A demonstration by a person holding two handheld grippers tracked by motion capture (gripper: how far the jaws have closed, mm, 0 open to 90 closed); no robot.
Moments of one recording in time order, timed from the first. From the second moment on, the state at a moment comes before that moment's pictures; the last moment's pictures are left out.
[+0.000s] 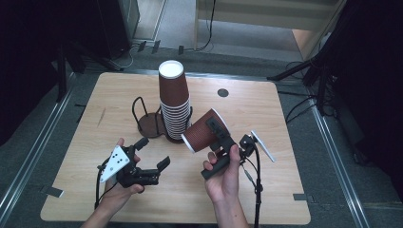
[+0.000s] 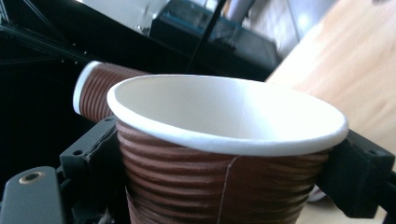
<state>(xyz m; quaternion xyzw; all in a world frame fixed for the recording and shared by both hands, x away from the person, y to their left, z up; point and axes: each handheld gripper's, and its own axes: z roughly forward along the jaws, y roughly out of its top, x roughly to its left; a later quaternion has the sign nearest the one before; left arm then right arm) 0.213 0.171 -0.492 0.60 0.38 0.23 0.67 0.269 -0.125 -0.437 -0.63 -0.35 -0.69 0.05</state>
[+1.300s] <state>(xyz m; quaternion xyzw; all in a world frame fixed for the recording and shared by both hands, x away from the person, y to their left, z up) 0.199 0.260 -0.520 0.57 0.47 0.28 0.61 0.291 -0.124 -0.432 -0.50 -0.51 -0.59 -0.37</state>
